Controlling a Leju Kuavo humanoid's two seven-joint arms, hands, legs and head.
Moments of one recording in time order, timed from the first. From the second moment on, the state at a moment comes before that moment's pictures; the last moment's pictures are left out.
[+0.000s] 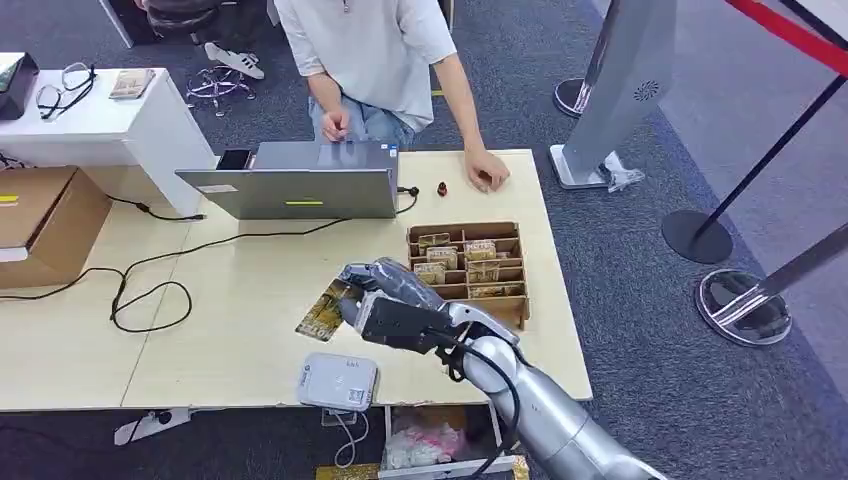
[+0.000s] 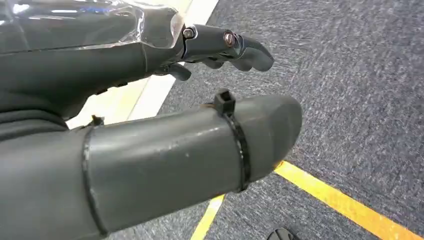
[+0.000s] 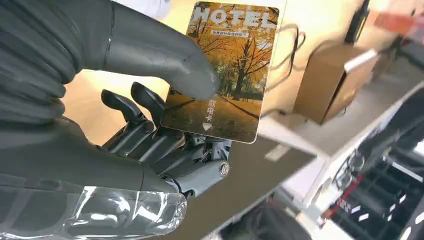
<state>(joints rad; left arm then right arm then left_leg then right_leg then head) -0.05 -0.30 1.40 -0.21 -1.15 0.61 0.00 -0.48 0.04 0.71 -1.15 0.34 0.16 -0.37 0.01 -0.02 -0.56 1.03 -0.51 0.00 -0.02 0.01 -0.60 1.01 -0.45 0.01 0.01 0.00</state>
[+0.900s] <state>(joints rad) -0.04 -0.26 1.29 -0.20 -1.26 0.55 -0.09 -0.54 0.14 0.85 -0.79 0.26 0.14 -0.33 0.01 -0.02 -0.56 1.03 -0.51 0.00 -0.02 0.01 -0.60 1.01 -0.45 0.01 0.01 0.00</state>
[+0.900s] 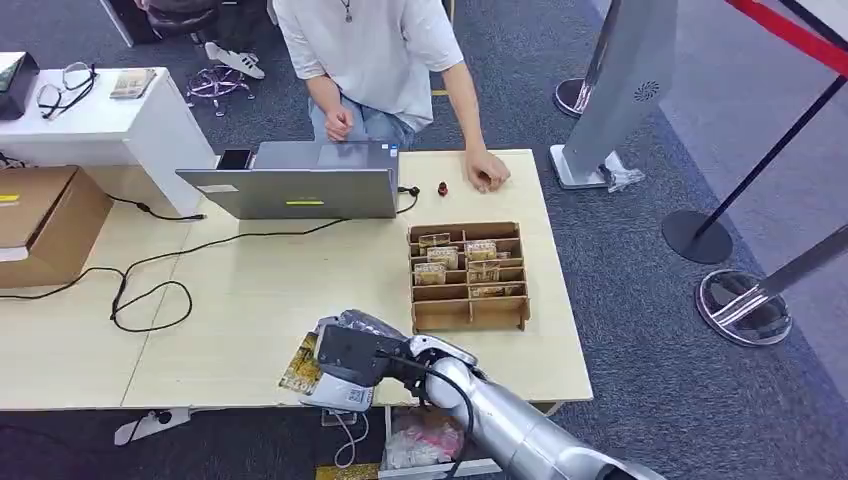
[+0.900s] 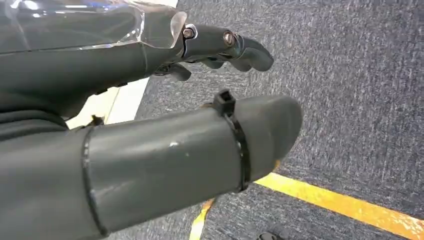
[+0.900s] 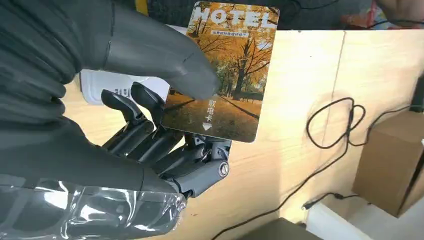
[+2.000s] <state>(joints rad) -0.04 -0.25 1.19 -0.18 -1.36 0.54 -0.11 -0.62 0.19 0.97 -0.61 0.43 0.07 -0.22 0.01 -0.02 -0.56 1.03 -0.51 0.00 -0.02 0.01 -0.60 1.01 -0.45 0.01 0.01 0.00</state>
